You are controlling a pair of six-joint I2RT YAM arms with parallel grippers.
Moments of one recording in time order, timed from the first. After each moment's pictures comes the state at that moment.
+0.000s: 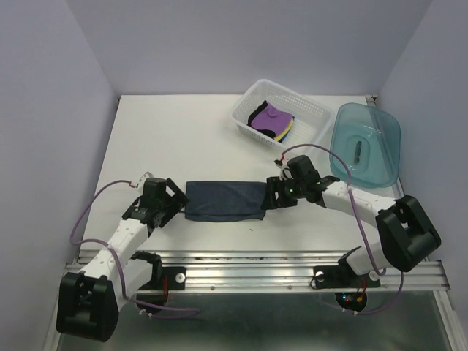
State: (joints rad) left arm -0.21 0.91 0.40 -0.39 -0.07 -0.92; right arm 0.55 1.43 0.74 -0.21 -0.43 0.43
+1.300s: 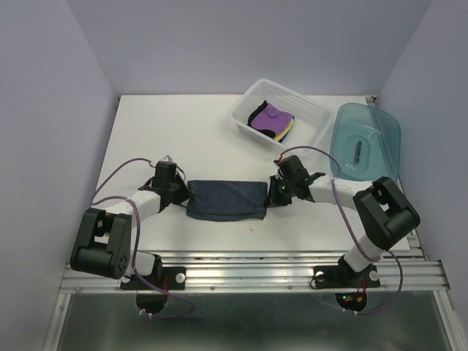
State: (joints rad) left arm -0.22 1.36 0.53 -0.07 0.07 -0.73; right arm 0.56 1.62 0.79 -0.15 -0.25 0.60
